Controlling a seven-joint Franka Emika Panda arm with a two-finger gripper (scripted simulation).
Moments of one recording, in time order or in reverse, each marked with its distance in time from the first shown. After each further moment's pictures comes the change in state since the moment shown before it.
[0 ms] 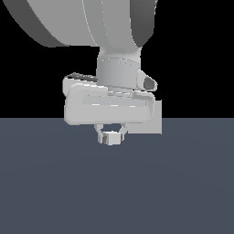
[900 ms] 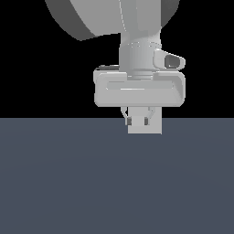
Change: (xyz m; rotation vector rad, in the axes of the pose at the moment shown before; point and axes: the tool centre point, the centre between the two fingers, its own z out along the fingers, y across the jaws) arm -0.003 0.064 -0.040 -0.119 0.000 0.498
